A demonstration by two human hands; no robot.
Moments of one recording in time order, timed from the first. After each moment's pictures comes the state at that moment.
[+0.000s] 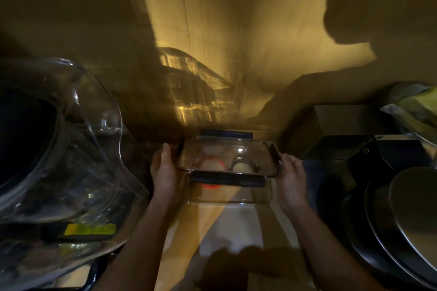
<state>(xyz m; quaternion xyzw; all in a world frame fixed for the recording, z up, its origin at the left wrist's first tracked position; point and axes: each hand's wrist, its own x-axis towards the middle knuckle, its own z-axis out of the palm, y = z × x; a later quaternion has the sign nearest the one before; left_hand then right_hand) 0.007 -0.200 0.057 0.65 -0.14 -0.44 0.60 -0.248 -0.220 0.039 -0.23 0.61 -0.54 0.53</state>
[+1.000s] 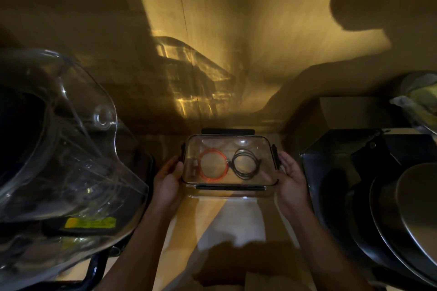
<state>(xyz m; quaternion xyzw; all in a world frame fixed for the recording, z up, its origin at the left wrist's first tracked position) 0.018 -0.174 0.009 0.62 -0.08 -0.56 0.54 -0.258 -0.203 0.021 -0.24 0.57 -0.50 0.61</state>
